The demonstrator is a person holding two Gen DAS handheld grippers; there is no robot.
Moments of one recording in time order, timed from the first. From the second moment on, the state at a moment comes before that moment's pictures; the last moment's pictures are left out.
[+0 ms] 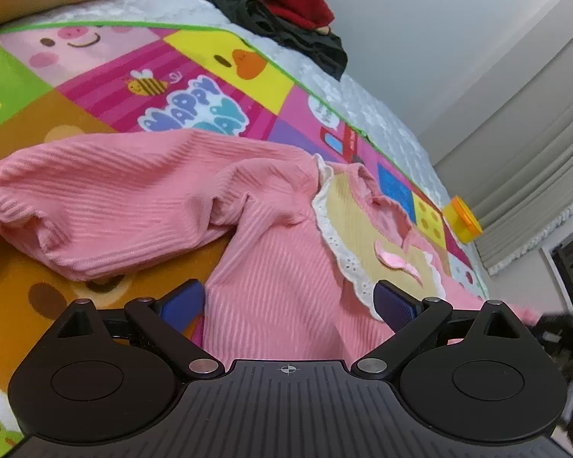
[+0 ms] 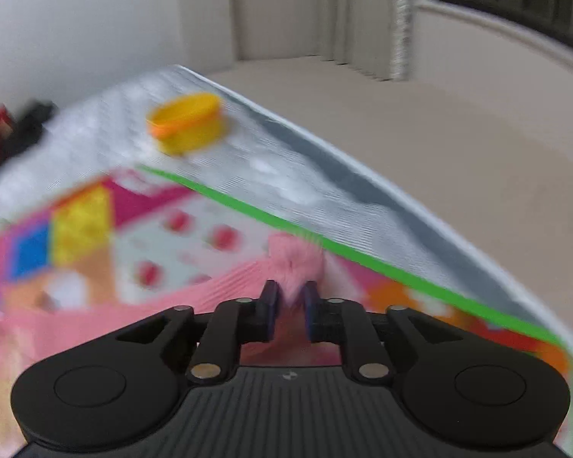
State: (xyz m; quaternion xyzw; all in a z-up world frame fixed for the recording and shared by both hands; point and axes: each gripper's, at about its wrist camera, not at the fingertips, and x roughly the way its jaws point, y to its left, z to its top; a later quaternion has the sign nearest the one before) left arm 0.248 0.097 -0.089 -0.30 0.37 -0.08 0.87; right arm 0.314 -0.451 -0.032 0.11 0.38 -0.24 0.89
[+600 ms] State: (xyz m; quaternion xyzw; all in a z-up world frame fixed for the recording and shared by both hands) left arm 0.222 0.069 -0.088 -0.22 0.43 -0.10 0.87; right arm 0.238 -0.290 -0.071 0.08 0.54 0.07 0.83
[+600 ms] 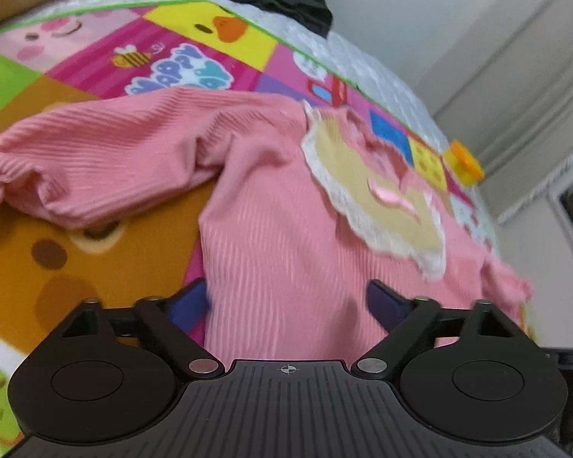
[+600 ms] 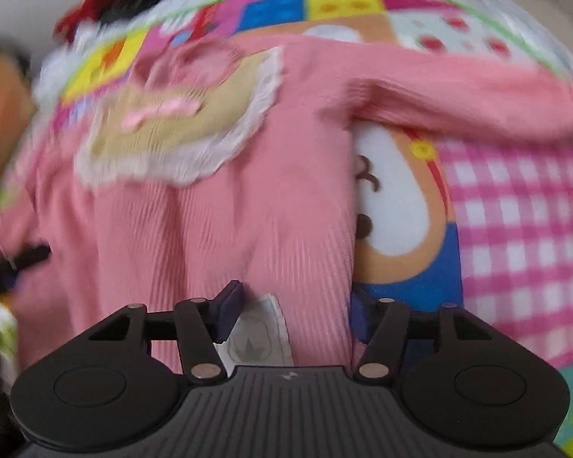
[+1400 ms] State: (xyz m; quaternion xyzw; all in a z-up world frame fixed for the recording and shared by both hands) left arm 0.149 0.102 -0.029 -0.16 0.52 -0.16 0.83; right arm 0.177 -0.332 -0.011 0.05 0.57 0.05 0.82
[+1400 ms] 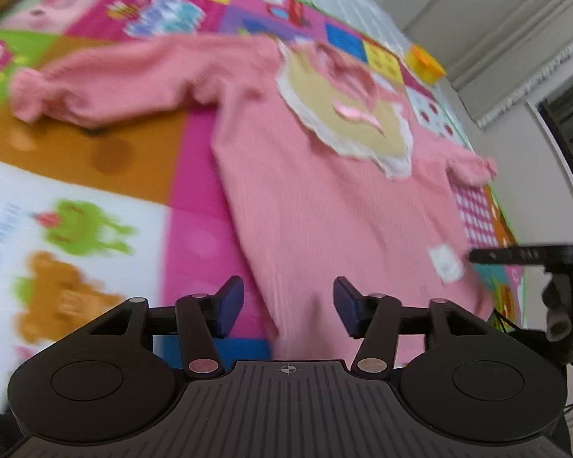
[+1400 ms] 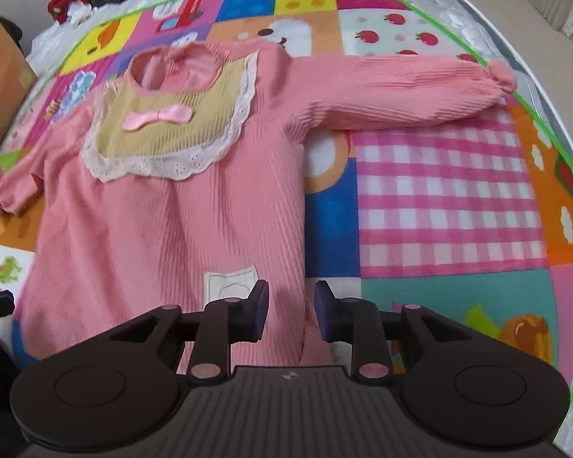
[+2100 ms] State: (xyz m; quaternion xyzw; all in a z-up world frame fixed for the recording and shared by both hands) left arm 0.156 0.100 0.057 -0.13 0.44 -0.15 0.88; right arm 0.094 -0.140 0.000 -0.15 0.46 0.36 0.80
